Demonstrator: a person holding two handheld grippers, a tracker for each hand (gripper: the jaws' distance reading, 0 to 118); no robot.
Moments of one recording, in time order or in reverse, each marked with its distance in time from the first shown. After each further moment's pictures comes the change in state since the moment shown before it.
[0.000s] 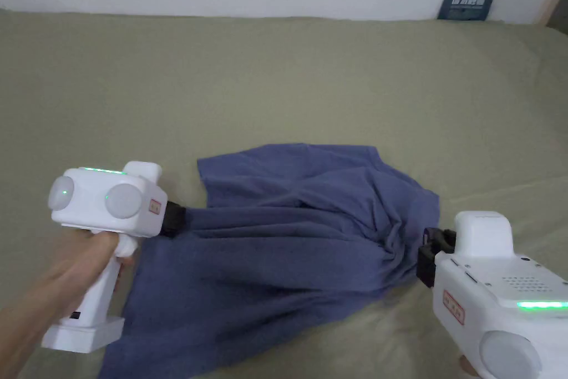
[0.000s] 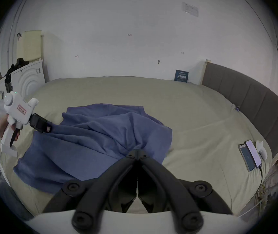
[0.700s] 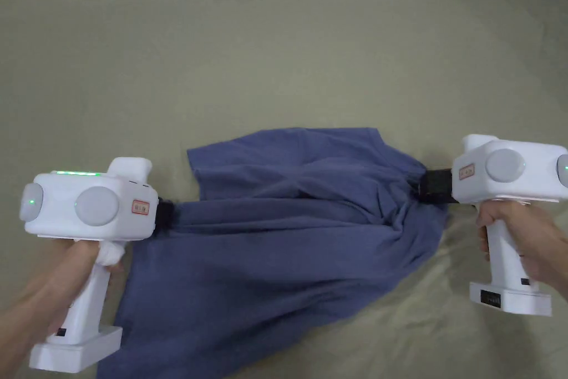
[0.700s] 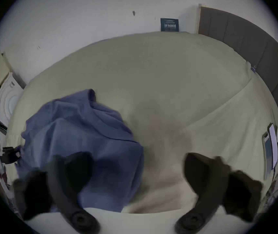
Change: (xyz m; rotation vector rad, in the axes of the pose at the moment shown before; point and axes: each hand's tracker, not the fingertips) left arm -0.016 0.011 -0.021 0.011 -0.103 0.019; right arm 0.074 0.049 -0.196 -0.476 -0.049 -0.101
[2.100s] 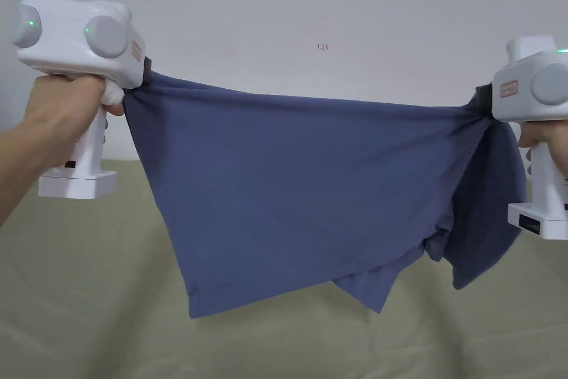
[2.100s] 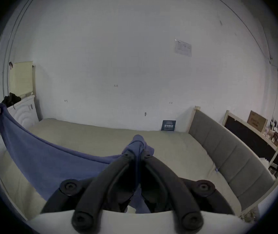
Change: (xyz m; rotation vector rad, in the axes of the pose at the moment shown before) left arm -0.030 0.187 0.346 0.637 0.383 0.087; right arm -0.055 0.175 0.348 0.739 -0.002 0.140
